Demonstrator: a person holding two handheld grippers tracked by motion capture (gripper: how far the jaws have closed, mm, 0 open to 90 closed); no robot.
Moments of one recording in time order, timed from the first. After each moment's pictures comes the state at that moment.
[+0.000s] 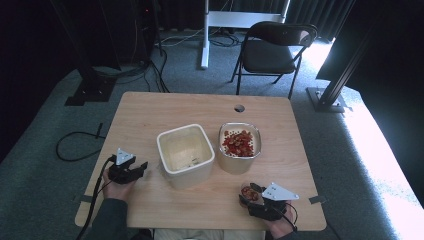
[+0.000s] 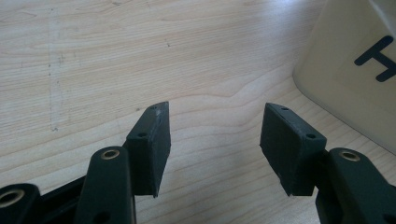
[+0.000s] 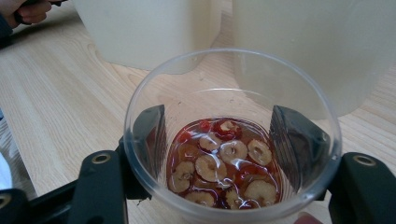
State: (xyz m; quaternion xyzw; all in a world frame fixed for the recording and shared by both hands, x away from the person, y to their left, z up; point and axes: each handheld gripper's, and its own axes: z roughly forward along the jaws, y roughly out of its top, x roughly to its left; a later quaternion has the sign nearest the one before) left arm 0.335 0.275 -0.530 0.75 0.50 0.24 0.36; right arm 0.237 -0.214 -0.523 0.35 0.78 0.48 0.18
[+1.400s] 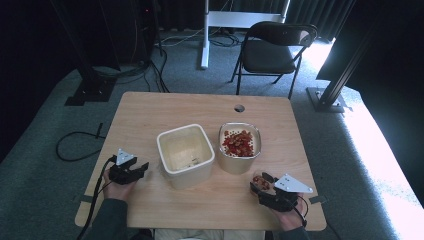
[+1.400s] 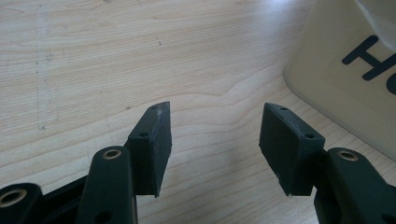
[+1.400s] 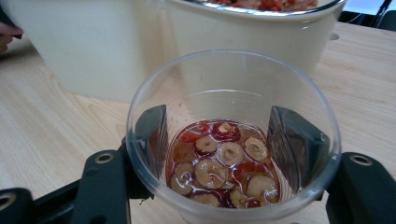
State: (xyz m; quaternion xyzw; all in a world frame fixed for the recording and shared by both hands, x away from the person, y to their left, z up) left arm 0.334 0.274 -0.530 0.76 0.49 0.23 0.36; right arm 0.250 -0.240 -0.497 0.38 0.75 0.49 0.22
